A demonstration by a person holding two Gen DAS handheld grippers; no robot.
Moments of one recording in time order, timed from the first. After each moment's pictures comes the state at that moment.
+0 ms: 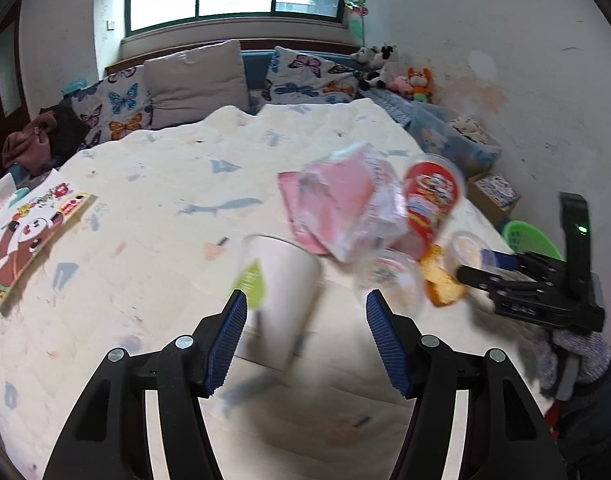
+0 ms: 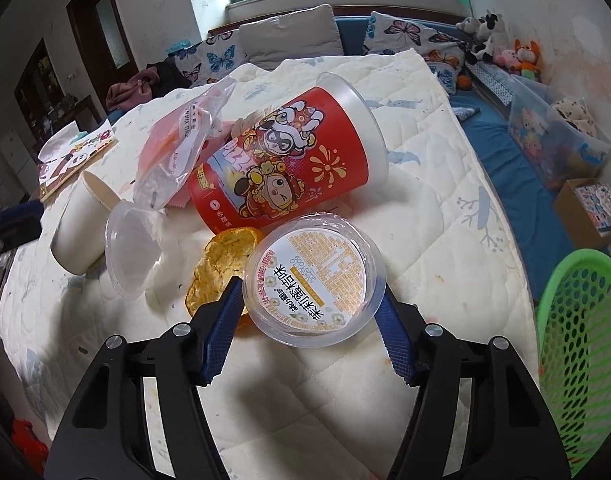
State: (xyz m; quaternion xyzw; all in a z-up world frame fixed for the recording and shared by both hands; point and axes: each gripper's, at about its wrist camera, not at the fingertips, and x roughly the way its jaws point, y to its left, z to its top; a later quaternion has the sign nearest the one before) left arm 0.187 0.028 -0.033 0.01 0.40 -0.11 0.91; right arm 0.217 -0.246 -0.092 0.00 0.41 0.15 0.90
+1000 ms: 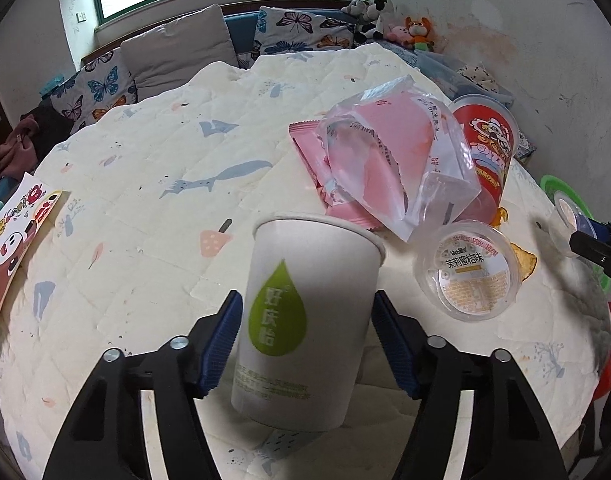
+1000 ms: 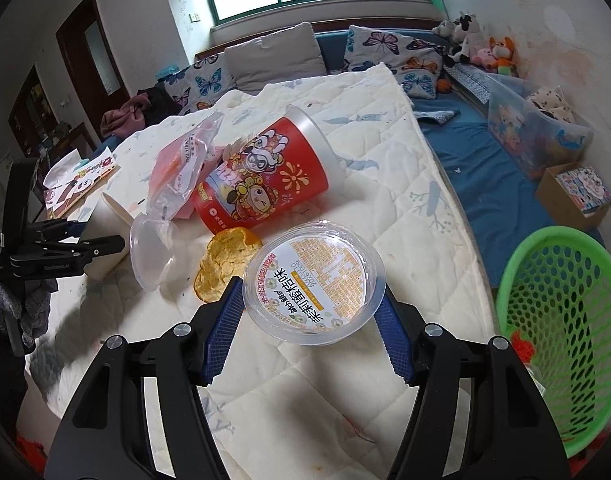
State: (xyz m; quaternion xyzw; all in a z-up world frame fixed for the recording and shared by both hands) left arm 0.244 0.029 -0.085 0.06 0.46 -0.13 0.88; right arm 0.181 -0.275 -0.068 0.04 0.38 0.13 0.91
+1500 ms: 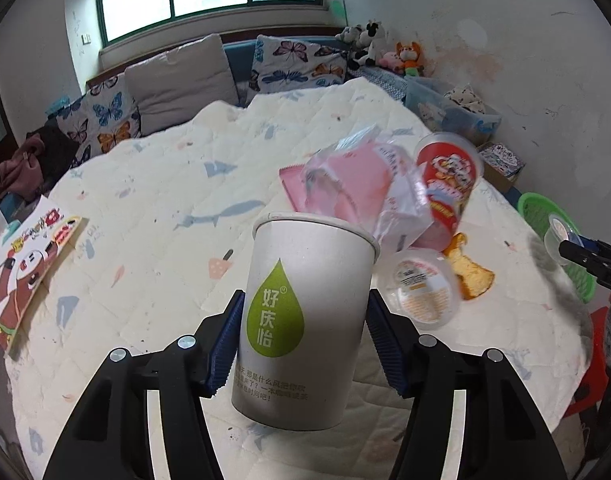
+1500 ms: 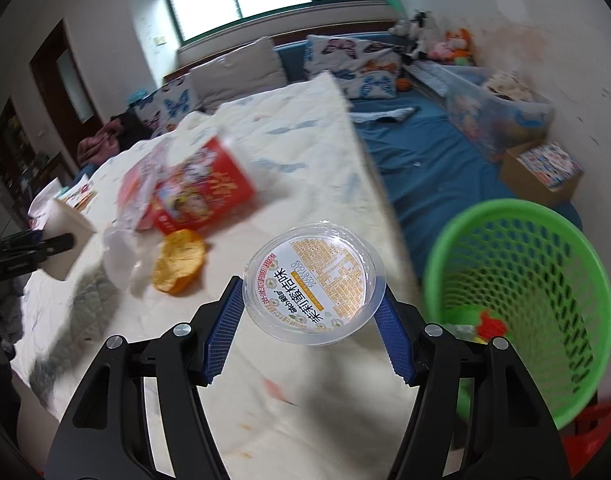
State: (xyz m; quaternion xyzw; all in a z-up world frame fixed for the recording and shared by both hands) left arm 0.211 0.021 -0.037 0.06 0.41 -0.14 0.90; right arm 0.152 -0.339 -0.065 0.07 0.37 0.07 0.92
